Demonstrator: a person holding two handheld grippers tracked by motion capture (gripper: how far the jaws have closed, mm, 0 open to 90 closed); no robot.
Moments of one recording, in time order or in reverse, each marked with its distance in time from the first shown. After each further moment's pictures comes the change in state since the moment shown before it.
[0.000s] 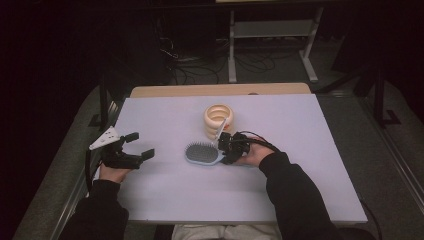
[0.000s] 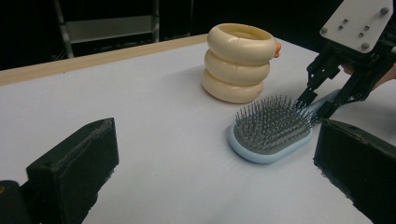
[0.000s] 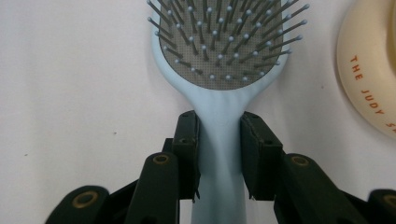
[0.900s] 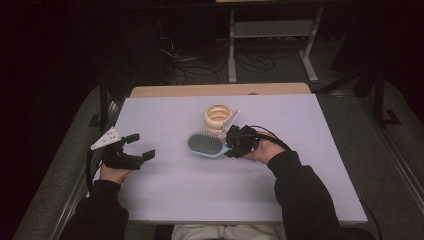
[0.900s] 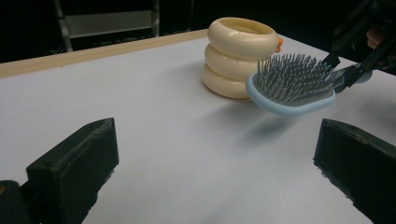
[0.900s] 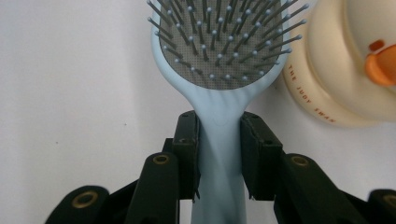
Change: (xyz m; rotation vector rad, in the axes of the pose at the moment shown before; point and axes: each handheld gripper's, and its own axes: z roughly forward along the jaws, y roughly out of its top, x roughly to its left) left arm -0.001 -0.002 0.002 0.019 0.001 -0.010; right arm 0.003 -0.008 -0.045 -0.100 -0.065 0.008
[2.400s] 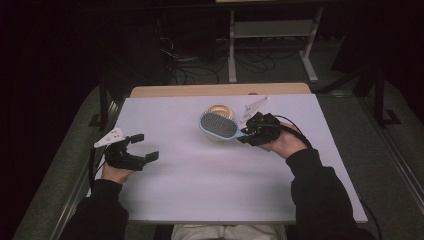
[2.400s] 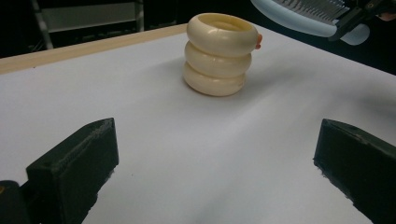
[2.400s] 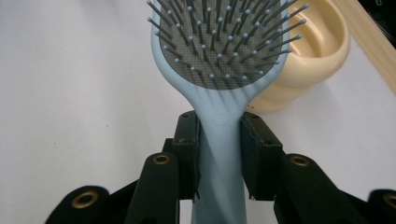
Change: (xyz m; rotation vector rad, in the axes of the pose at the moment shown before) left arm -0.010 0.012 0.005 0.035 -0.064 0.019; right arm -0.012 -0.025 -0.063 -0.148 -0.119 0.073
